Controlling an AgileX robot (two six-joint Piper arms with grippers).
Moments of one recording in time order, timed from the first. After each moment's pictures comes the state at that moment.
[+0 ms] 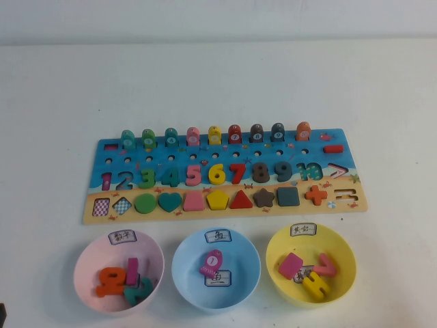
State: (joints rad) right arm 0.03 -0.01 0.03 0.33 0.36 -0.21; left arm -0.11 -0.01 0.02 -0.02 0.37 0.04
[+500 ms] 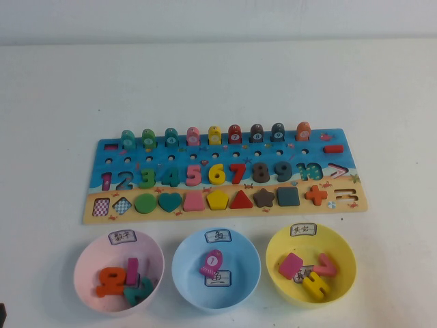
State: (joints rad) right arm 0.03 -0.01 0.03 0.92 0.20 -0.21; left arm -0.11 -0.01 0.02 -0.02 0.37 0.04
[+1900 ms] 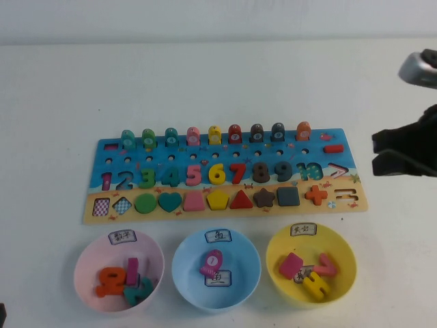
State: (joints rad) right arm 0.19 1.41 -1.08 0.48 0.85 -0.14; left arm -0.11 -0.01 0.02 -0.02 0.37 0.04
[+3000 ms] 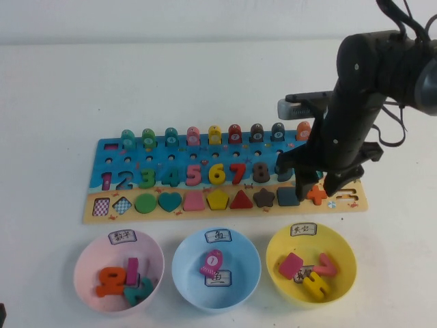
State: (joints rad) right arm 0.44 2.01 -1.65 0.15 1.21 0.16; left arm -0.11 -0.01 0.02 -0.02 0.37 0.04
